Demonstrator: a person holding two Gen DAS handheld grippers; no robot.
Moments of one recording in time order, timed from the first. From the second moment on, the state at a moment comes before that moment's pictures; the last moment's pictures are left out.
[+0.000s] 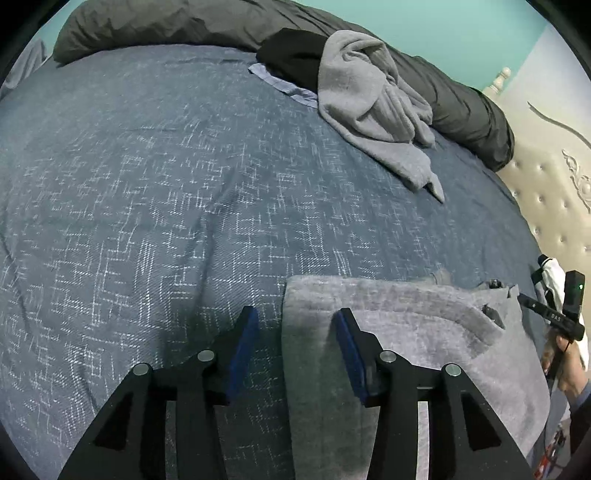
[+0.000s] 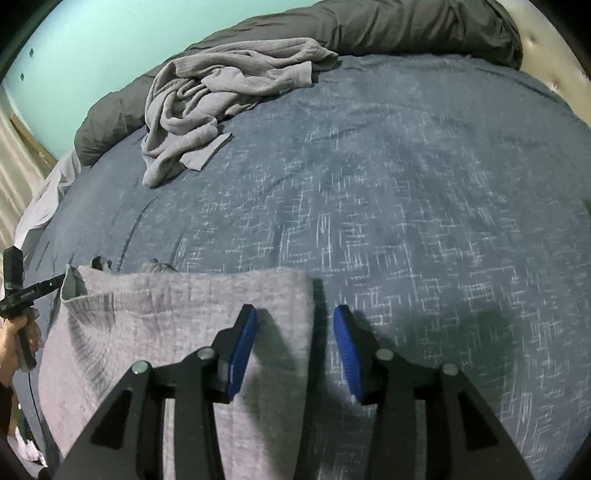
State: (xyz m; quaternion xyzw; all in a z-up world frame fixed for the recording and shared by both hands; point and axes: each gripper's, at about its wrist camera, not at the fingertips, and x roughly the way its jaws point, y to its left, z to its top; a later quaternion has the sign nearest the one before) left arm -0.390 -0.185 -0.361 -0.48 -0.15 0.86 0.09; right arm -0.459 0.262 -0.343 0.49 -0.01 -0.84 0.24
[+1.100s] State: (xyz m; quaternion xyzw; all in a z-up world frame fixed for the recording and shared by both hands) left arm -0.326 -0.207 -0.319 -0.45 -0.16 0.88 0.05; right arm -0.407 0.309 -0.299 0.45 -0.06 -0.87 0.18
